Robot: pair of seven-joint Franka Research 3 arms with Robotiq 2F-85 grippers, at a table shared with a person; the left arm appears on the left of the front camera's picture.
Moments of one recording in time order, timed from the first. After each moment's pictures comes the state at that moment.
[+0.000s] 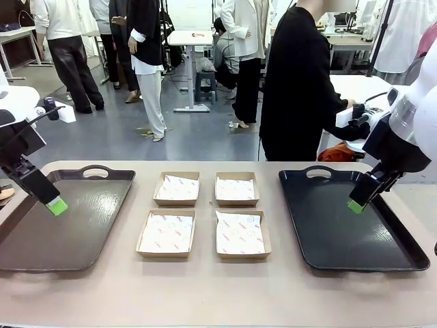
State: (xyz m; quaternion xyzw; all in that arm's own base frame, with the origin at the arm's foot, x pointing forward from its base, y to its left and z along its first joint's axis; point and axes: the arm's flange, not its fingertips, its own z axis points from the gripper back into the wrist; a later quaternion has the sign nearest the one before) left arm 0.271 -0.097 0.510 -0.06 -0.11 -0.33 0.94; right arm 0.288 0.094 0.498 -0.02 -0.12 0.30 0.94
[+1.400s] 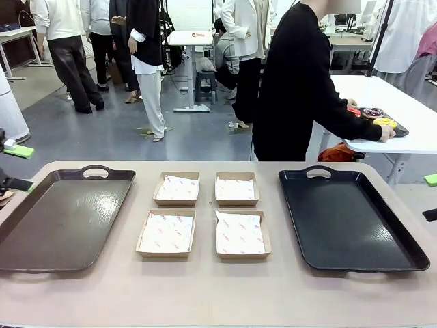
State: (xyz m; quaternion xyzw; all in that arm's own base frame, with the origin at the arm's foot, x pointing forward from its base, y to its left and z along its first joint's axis) left arm 0.328 0.074 0.444 -0.55 -0.08 -0.03 0.83; right arm 0.303 -0.151 0.407 0.56 -0.03 -0.03 0.83
